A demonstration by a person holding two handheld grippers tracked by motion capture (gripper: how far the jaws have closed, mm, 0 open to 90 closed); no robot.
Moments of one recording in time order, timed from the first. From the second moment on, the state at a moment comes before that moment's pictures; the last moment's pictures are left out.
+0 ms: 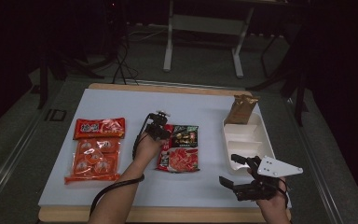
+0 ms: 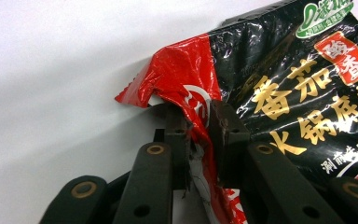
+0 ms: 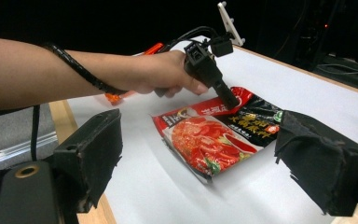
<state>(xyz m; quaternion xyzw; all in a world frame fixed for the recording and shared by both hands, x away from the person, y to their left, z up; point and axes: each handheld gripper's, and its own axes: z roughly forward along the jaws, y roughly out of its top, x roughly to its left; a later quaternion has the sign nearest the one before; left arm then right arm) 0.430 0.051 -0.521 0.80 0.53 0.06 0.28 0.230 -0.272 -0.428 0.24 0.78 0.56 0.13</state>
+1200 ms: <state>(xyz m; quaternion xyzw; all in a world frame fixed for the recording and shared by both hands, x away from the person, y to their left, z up) 0.371 0.042 -0.455 0.77 0.41 0.15 0.46 0.232 -0.280 -0.422 0.24 0.77 0.57 0.17</state>
